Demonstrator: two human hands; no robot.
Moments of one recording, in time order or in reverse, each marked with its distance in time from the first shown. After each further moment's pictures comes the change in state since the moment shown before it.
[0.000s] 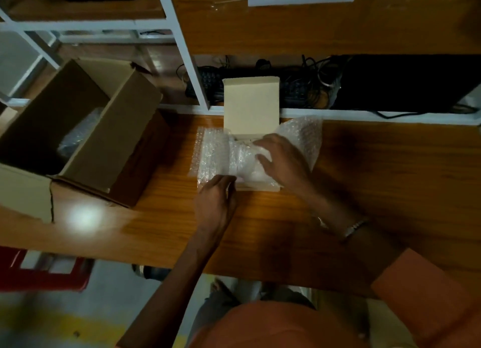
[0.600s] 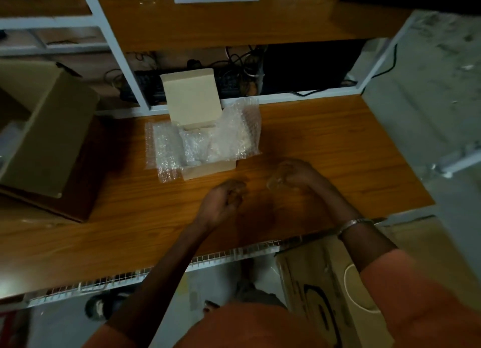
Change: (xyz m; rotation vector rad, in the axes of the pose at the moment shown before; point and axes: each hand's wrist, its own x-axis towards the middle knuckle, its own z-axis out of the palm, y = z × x) left_hand -0.051 0.019 0.030 -0.581 -0.647 0.317; right_hand -0.165 0.059 -0.055 0.096 -0.243 0.687
